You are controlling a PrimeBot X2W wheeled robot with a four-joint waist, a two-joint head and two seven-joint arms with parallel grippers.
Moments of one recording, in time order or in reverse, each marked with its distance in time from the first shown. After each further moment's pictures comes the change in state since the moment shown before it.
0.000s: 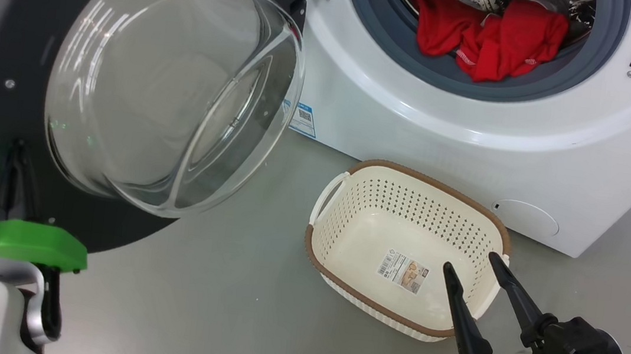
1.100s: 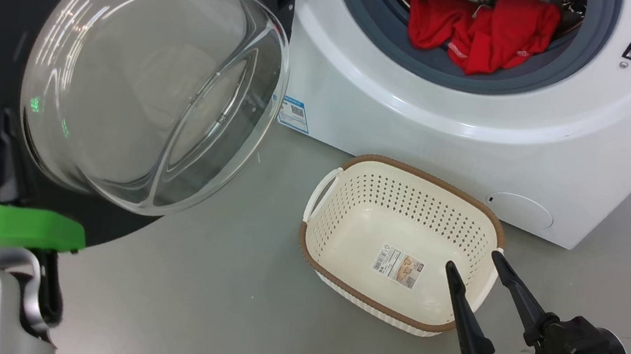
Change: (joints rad) left arm -0.035 -0.101 0.151 -0.083 0.095 -0.098 0.000; right arm -0.001 0.000 -0.008 -0.008 -0.016 0.000 0.012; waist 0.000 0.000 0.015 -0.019
